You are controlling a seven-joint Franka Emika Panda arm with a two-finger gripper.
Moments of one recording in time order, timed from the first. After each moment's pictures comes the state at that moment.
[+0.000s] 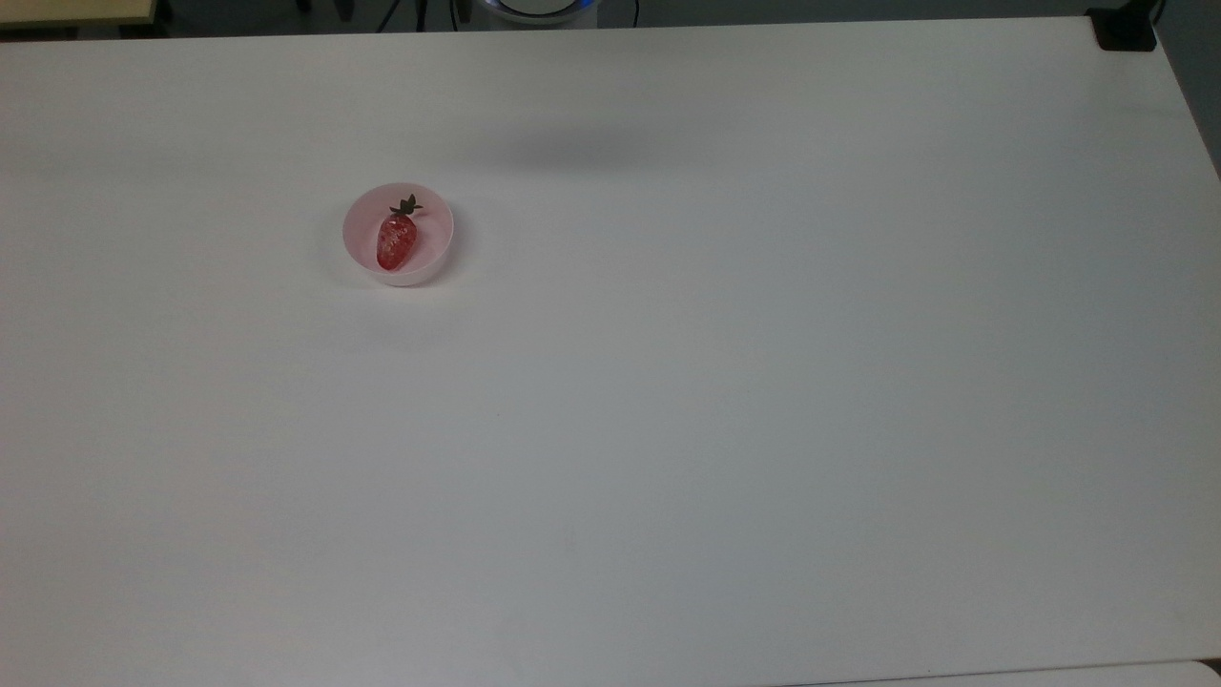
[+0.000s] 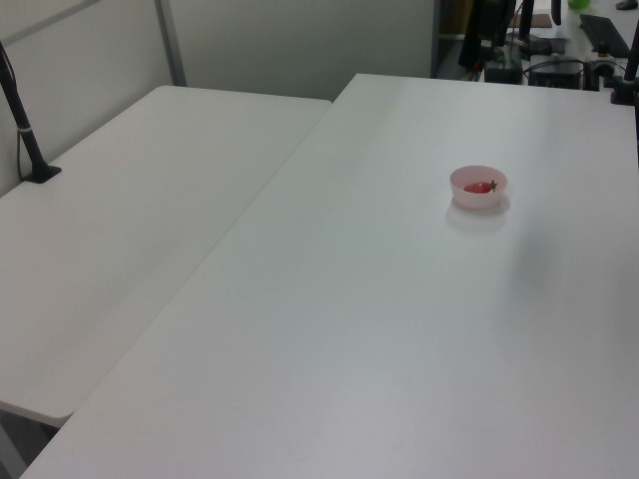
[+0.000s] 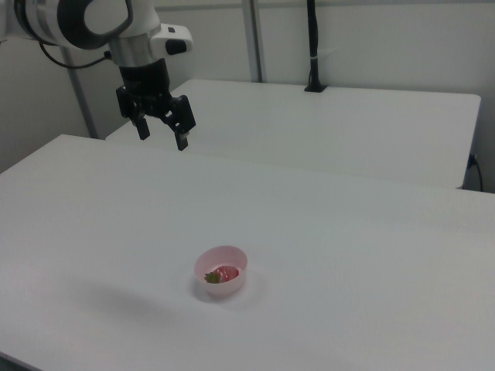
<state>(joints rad) 0.04 -0.07 -0.14 -1.67 0.04 1.67 -0.07</state>
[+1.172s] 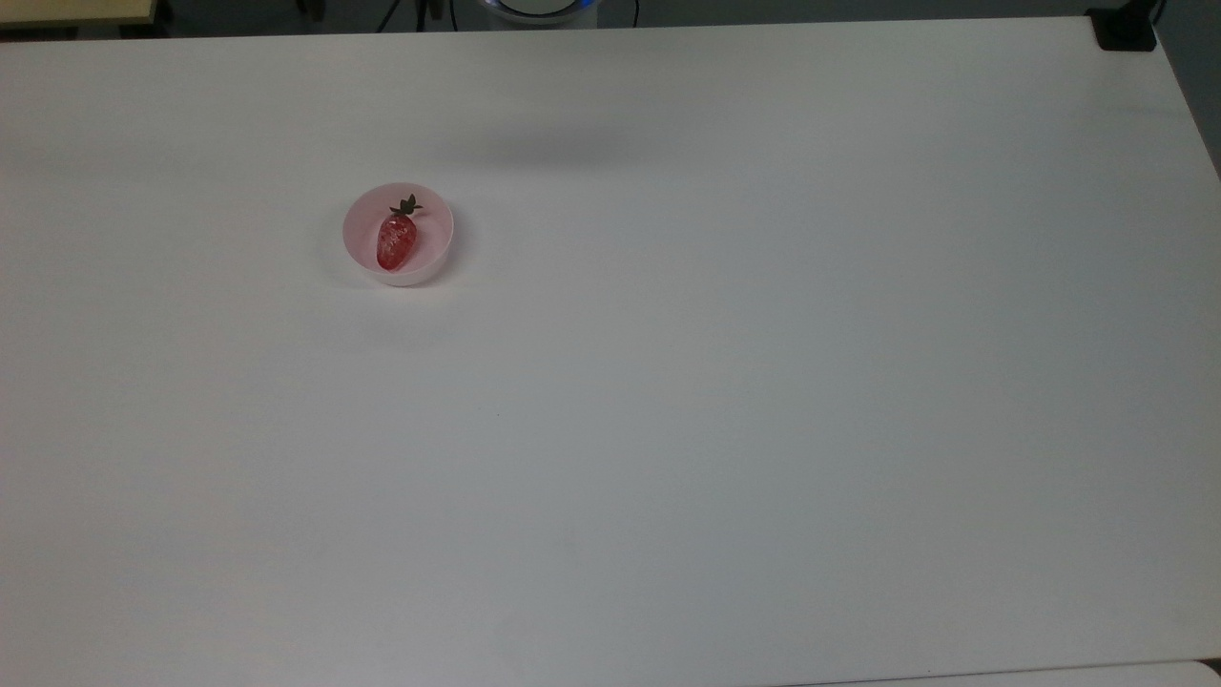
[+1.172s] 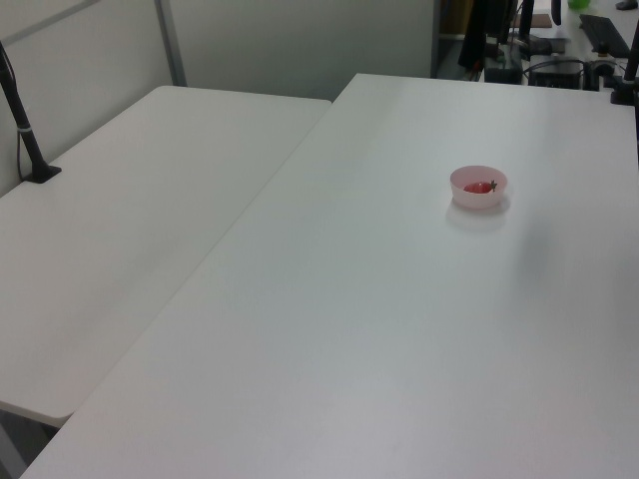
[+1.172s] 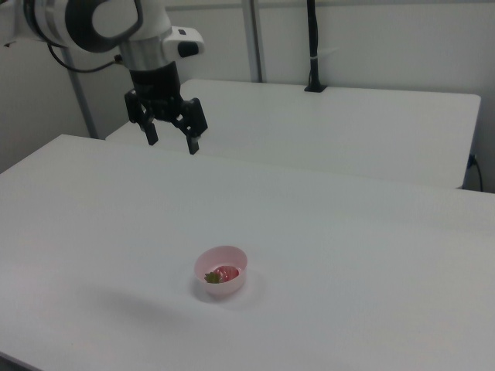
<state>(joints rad) 0.00 -0.07 -0.14 -1.67 0.04 1.67 -0.20</state>
